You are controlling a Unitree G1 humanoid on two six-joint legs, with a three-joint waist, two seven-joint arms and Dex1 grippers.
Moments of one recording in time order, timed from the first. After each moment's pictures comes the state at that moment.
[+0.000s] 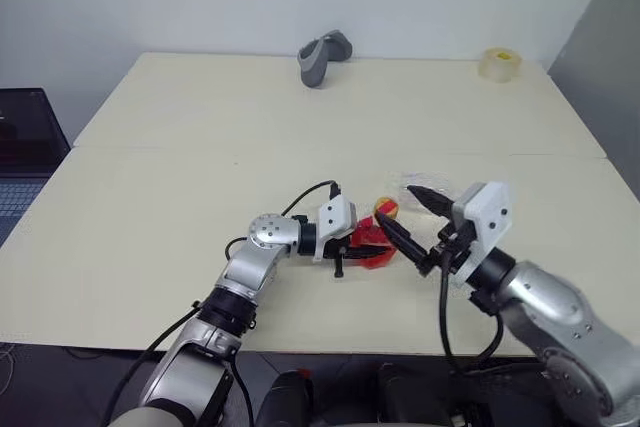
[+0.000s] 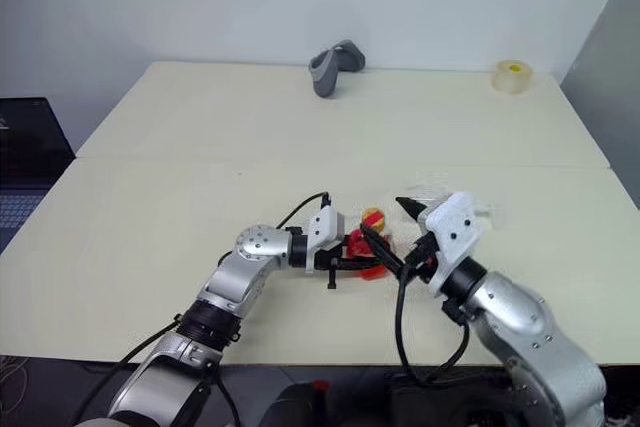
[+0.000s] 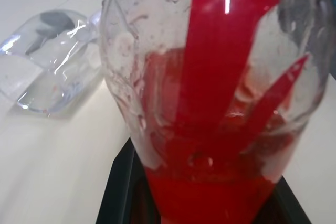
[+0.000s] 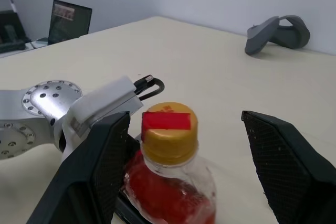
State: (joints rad) left arm -0.56 0.26 -0.31 0.32 -0.16 0.01 -1.15; right arm -0.07 -0.37 0.08 -0.92 0.44 0.79 0.22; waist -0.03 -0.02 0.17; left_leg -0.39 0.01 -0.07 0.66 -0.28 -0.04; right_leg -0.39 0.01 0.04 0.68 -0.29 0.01
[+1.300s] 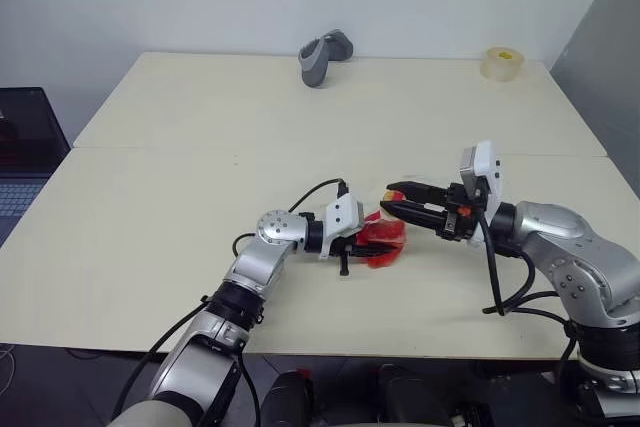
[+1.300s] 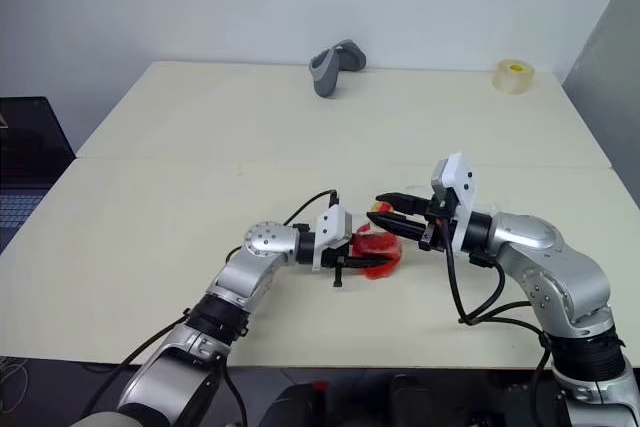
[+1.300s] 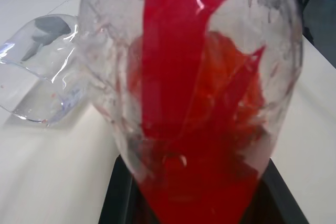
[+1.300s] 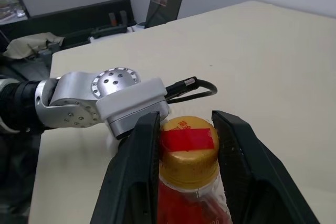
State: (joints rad) left arm -0.57 0.25 -0.32 0.36 -0.14 -0.01 -1.16; right arm -0.37 -0.60 -0.01 -0.43 0.68 0.71 0.78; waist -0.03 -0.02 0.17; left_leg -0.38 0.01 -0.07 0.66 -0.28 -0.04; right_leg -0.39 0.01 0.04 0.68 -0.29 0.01
